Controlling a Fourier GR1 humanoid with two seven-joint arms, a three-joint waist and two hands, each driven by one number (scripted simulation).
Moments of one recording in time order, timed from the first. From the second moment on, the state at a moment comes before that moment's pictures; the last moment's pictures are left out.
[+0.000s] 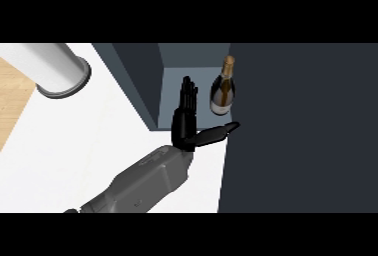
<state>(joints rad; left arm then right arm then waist) -0.80 0.00 -0.93 -0.72 1.42 0.55 -0.96 -0.08 -0.04 0.06 -2.35 -0.18 0.16 0.49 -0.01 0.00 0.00</state>
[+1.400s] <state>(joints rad) -0.28 0.62 -0.94 -1.70 1.07 0.47 -0.78 -0.01 -0.15 0.10 -2.40 -0.24 0.34 0.48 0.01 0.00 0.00</state>
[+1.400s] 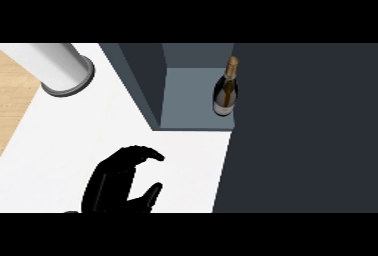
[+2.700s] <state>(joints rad) 0.26 1.11 -0.55 -1.86 1.26 0.04 -0.92 -0.27 -0.05 0.83 -2.35 -0.03 -0.07 0.72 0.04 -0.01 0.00</state>
